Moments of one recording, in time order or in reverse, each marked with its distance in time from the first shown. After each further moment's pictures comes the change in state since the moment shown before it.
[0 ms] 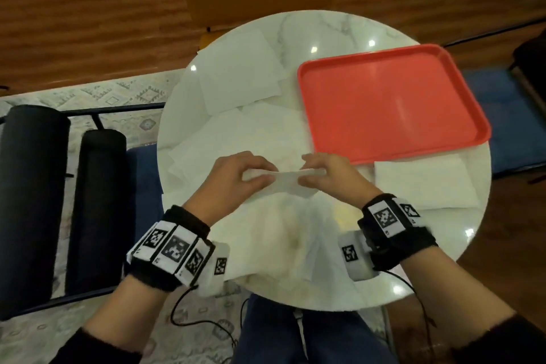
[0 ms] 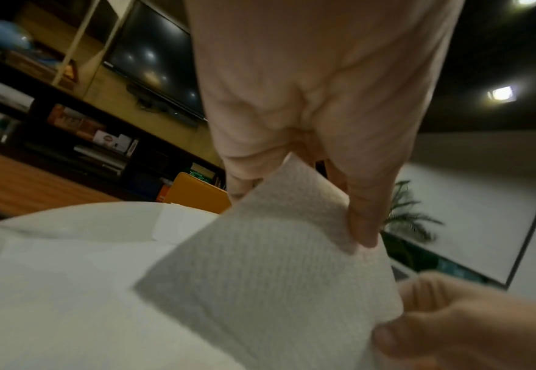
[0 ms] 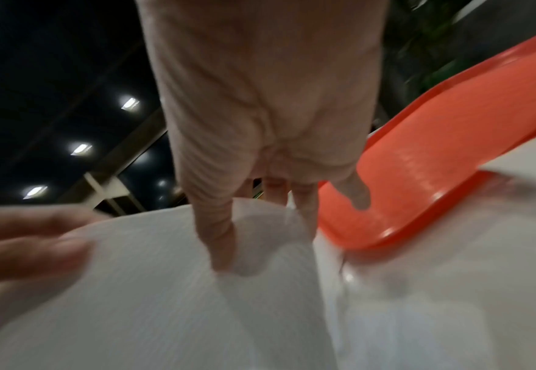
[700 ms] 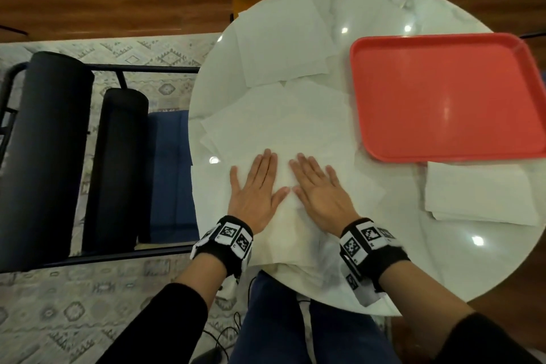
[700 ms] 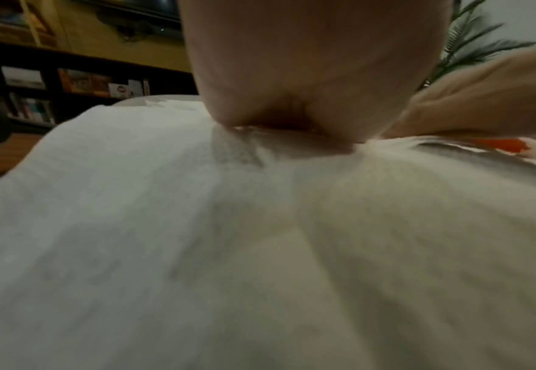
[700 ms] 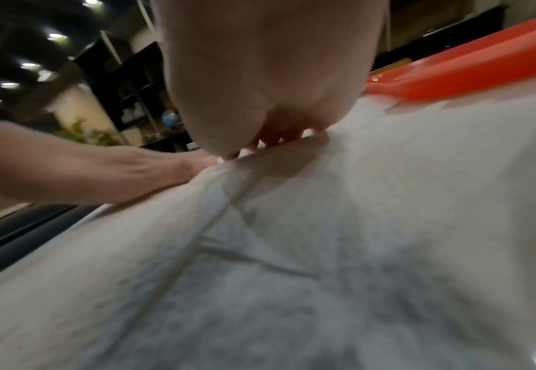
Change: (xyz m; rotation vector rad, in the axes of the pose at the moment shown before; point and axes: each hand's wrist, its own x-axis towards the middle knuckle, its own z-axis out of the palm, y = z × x) left_hand -0.014 -0.138 0.078 0.641 -0.031 -0.206; right_hand 0.031 0.021 0.129 -0.497 -0.124 -0.156
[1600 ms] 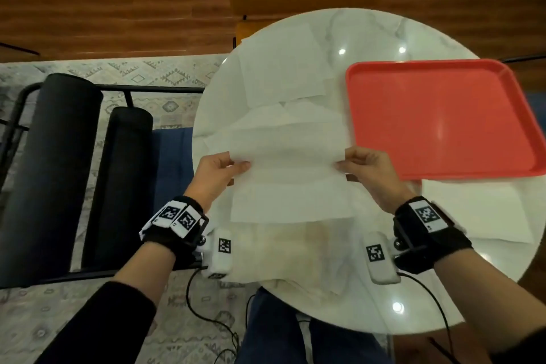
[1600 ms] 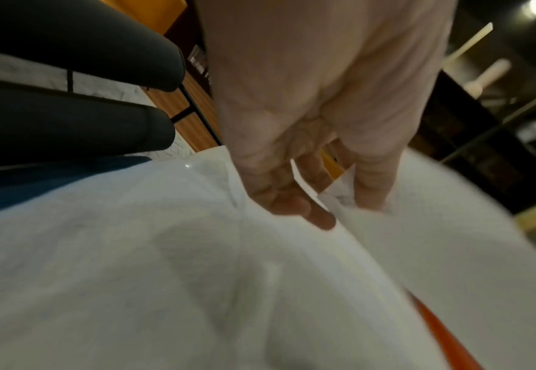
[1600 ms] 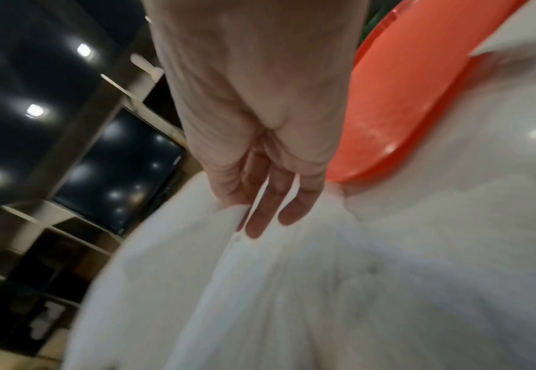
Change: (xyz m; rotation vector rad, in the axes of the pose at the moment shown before) left_hand 0.013 -0.043 -0.104 -1.305 0.094 -0.336; right_hand -0.002 0.032 -0.104 1.122 0.271 0.245
